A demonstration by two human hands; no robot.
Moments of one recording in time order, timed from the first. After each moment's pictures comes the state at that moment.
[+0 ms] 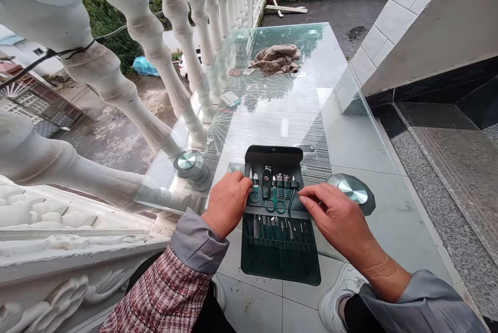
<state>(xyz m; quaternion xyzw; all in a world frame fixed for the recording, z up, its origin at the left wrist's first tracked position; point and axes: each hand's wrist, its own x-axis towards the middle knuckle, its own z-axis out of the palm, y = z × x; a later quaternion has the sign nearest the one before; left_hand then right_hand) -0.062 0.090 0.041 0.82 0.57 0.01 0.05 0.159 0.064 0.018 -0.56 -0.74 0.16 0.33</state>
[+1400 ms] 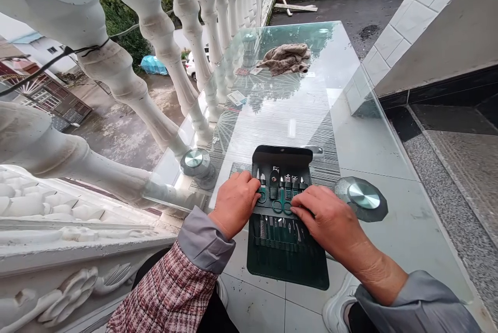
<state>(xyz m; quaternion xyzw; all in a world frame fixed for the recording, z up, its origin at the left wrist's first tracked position) -0.063 0.087 0.043 0.83 0.56 0.01 0.05 0.143 0.066 0.013 -0.50 -0.83 0.08 0.23</state>
